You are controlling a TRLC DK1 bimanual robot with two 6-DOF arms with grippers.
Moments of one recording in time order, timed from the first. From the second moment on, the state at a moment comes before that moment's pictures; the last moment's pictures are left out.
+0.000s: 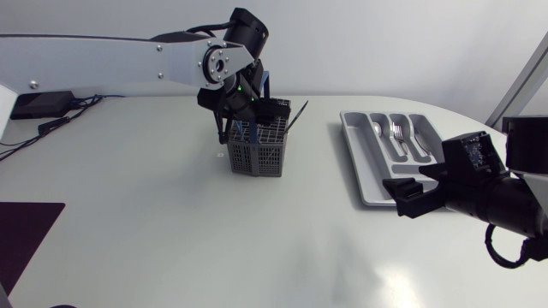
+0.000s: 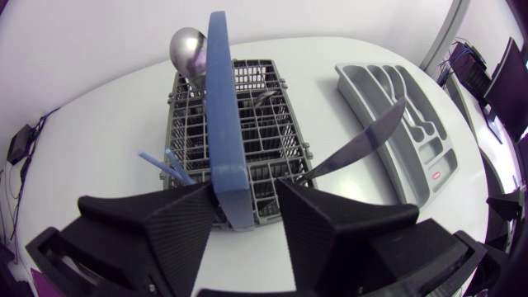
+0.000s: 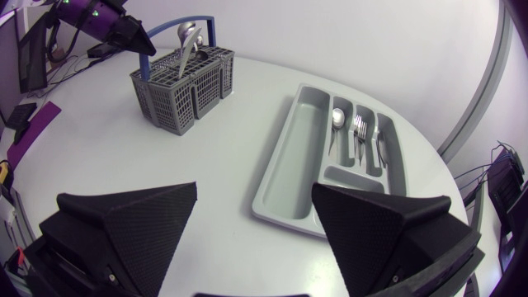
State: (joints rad) left arm -0.56 2.01 1.70 -0.54 -0.15 -0.20; right arm 0.17 0.89 0.55 -0.27 -0.07 -0.14
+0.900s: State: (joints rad) left arm -0.55 1.51 1.13 -0.49 -0.08 -0.12; right arm 0.17 0.91 0.56 -0.27 -0.09 -0.16
